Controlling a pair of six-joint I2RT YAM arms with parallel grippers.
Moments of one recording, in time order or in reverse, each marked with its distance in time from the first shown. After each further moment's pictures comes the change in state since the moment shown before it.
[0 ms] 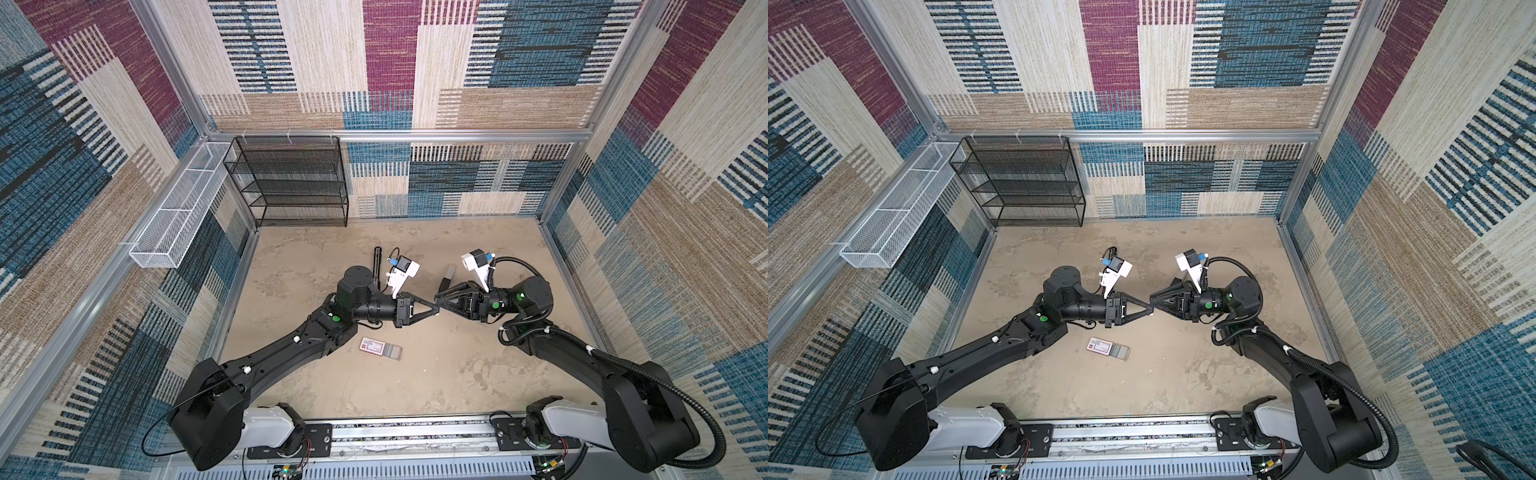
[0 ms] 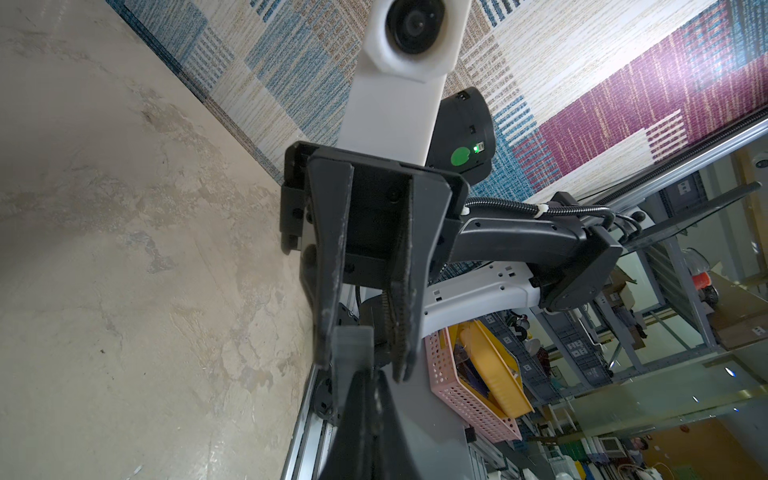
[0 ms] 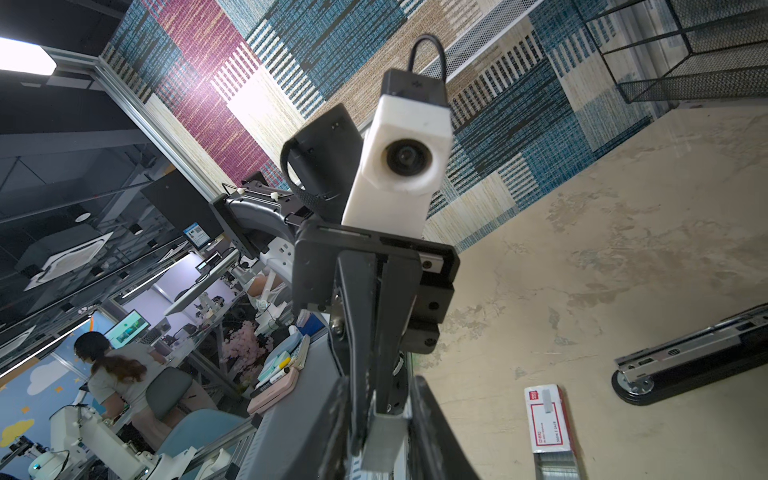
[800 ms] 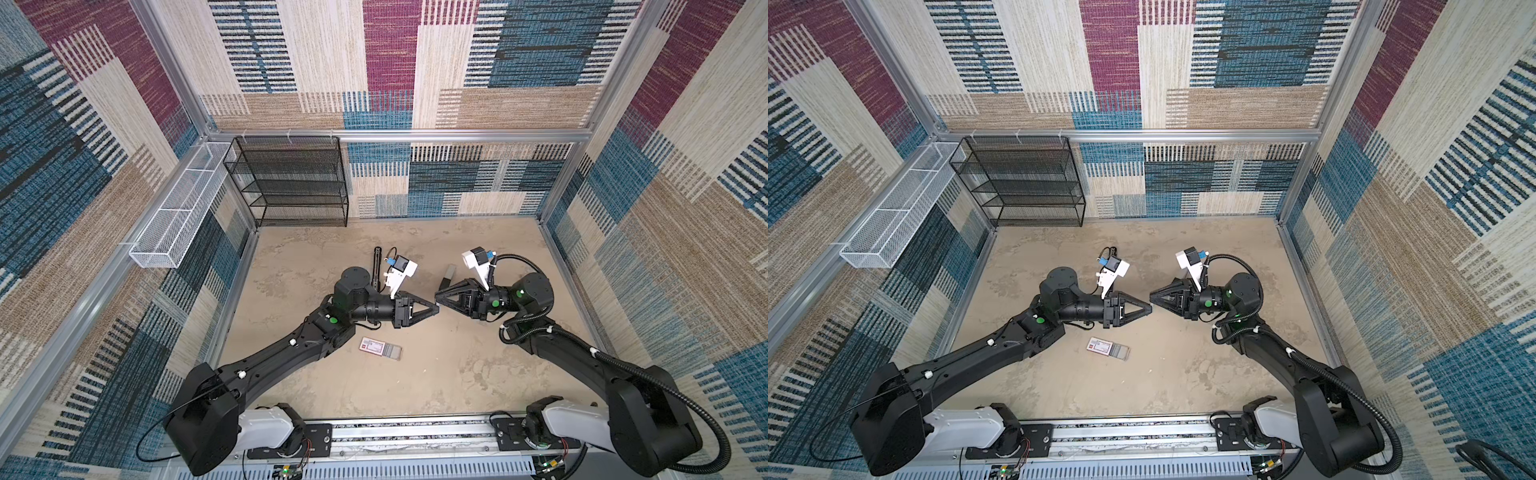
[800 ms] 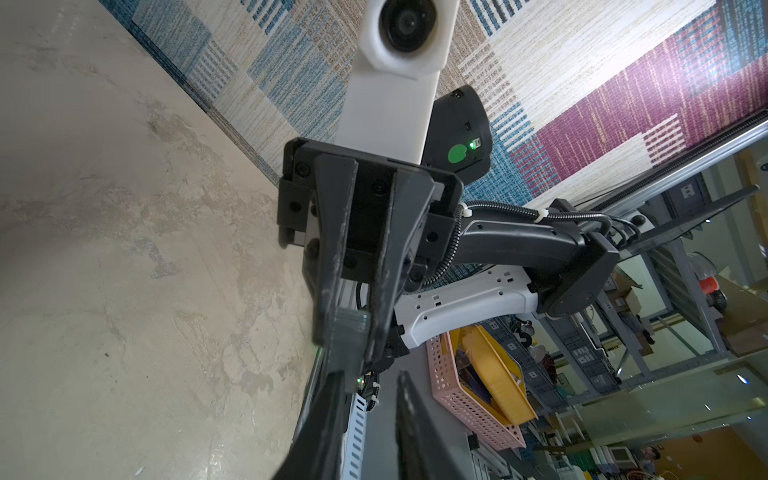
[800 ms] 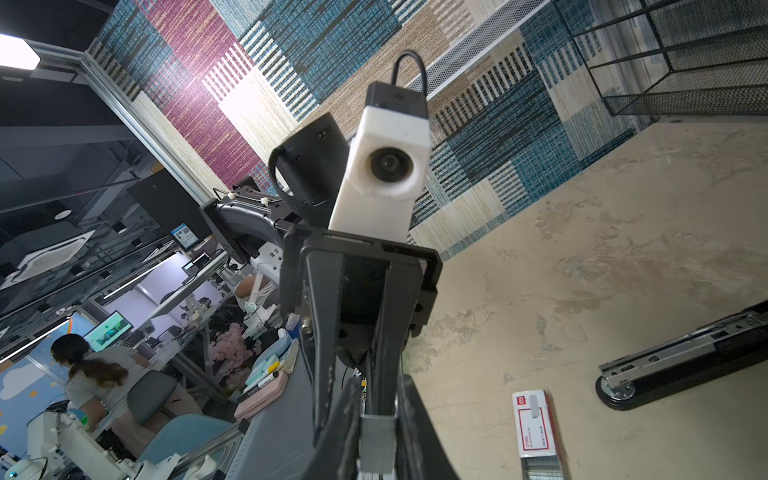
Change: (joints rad) left arm 0.001 -0.032 -0.013 -0.014 -0.026 0.002; right arm 0.000 -0.018 0.026 -0.094 0.029 -0.071
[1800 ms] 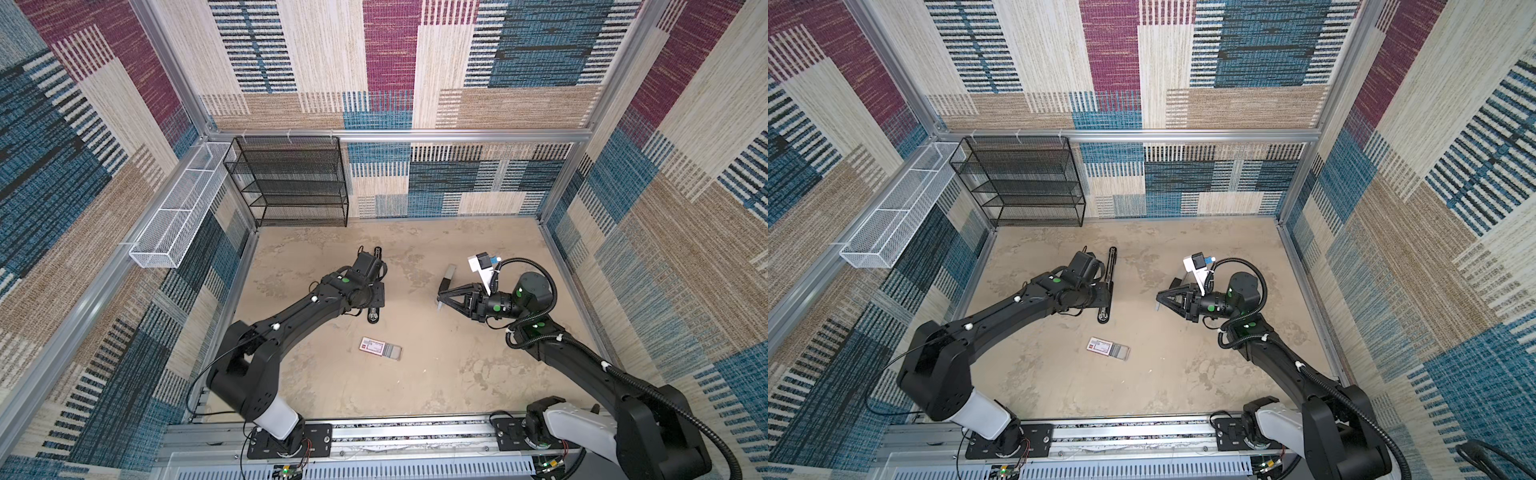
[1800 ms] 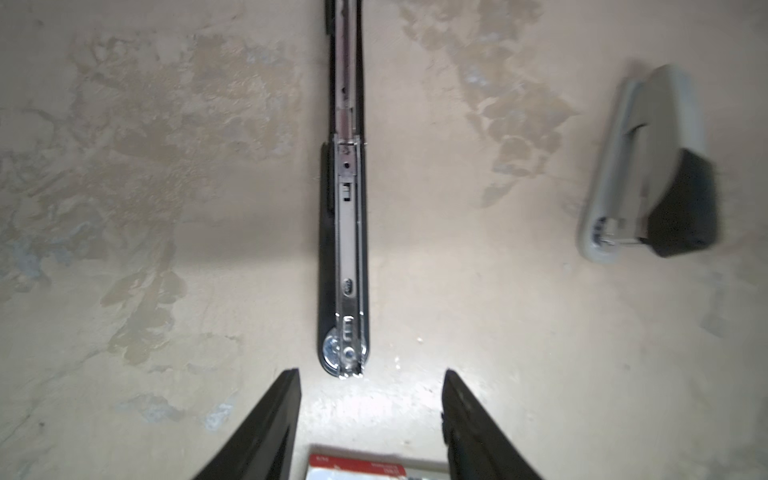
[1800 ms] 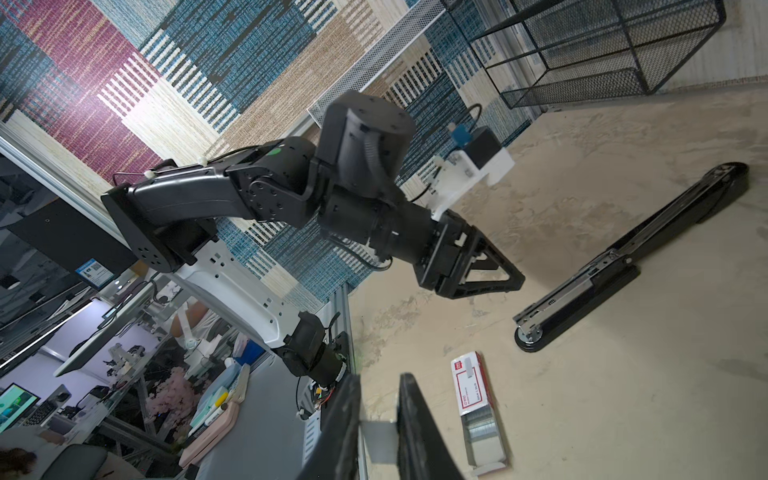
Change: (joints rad) left arm 0.136 0.363 0.357 -0.935 -0.964 0.212; right arm -0.045 -0.100 -0.043 -0.346 0.123 -0.225
